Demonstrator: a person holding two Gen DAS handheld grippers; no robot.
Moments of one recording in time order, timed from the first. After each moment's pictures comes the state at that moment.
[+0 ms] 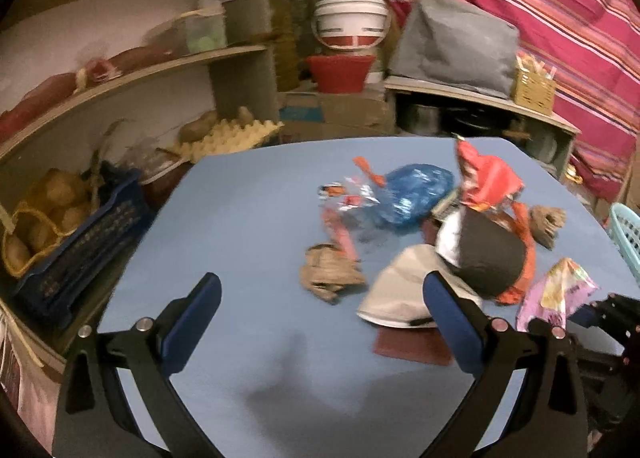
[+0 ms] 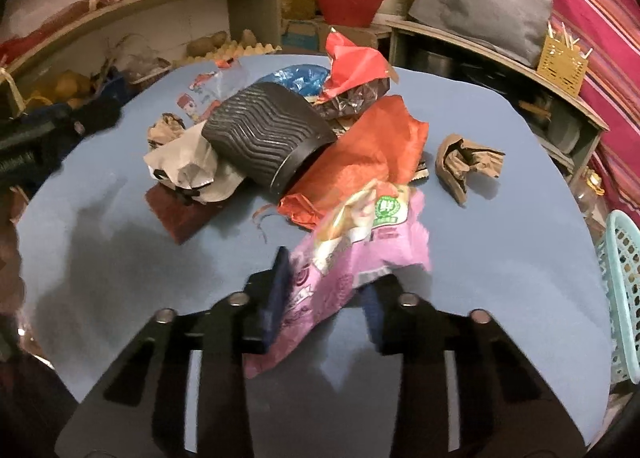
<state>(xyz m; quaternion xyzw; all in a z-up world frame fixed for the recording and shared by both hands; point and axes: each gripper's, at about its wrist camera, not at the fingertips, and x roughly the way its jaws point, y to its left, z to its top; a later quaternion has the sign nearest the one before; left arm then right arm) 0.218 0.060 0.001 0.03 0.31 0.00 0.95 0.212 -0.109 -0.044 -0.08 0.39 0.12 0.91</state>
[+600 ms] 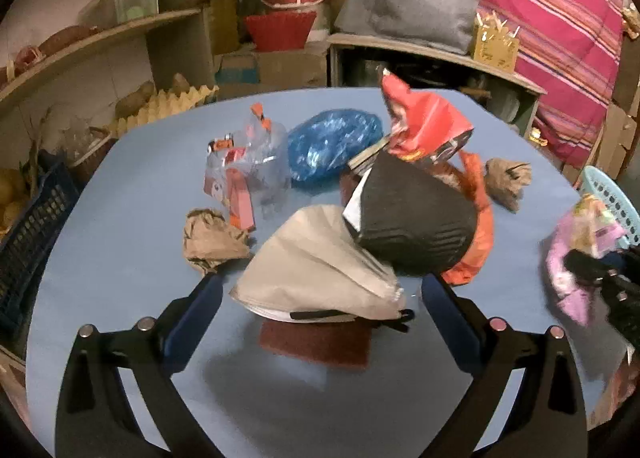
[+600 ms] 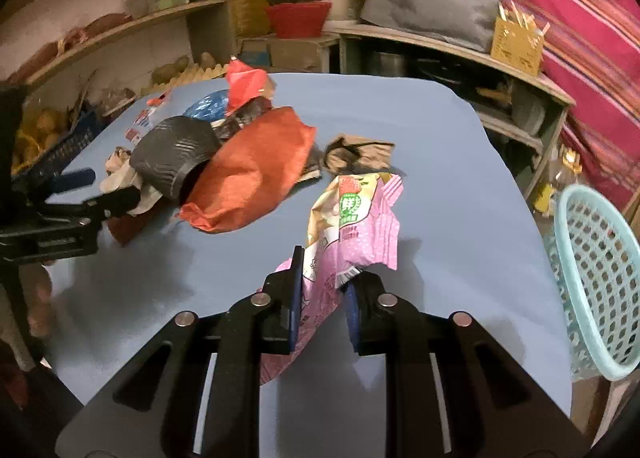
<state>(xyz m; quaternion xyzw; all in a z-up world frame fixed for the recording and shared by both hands) 0.246 0.007 -0.039 0.03 0.38 -0.07 0.92 0.205 -0.196 -0.026 -0.03 0.38 0.08 0.92</state>
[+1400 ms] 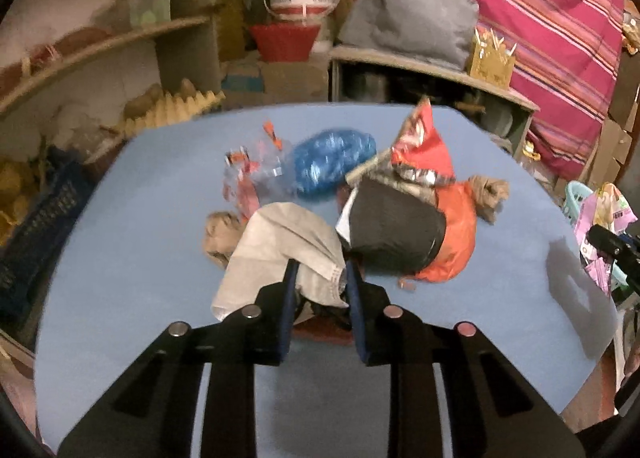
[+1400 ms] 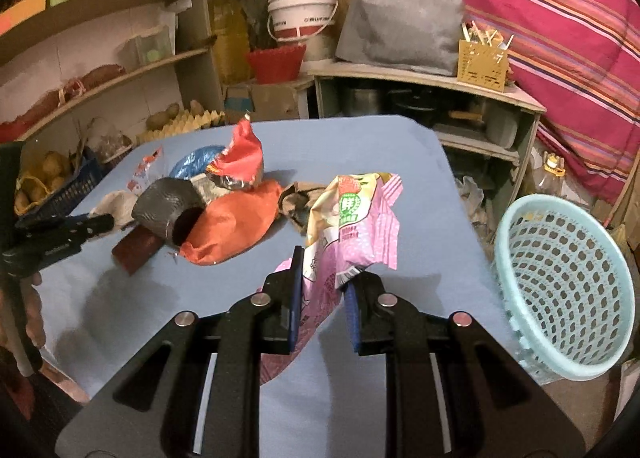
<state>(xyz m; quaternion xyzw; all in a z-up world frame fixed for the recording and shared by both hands) 0.215 0.011 -0.002 0.01 0.35 -0.07 0.93 0.175 -0.240 0.020 0.00 0.32 0.06 0.95</state>
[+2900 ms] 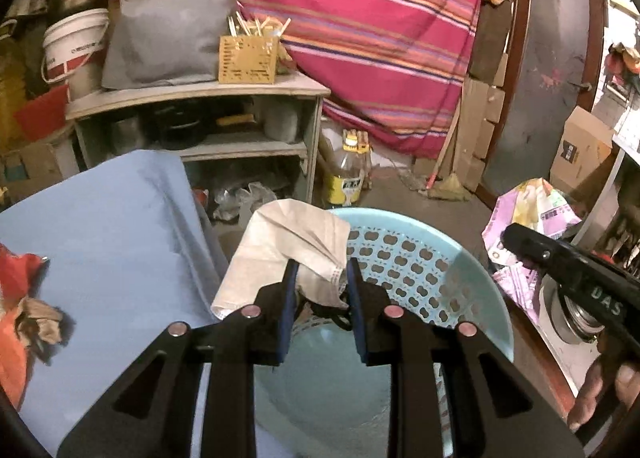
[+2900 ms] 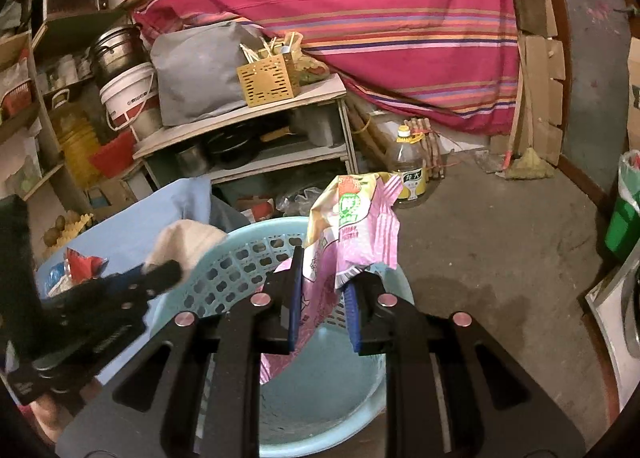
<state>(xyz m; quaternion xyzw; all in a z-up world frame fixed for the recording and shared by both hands) 0.255 -0.414 0.004 0.04 0.31 -0.33 0.89 0.140 -0.547 0.034 0.14 0.28 -0.13 0.94</state>
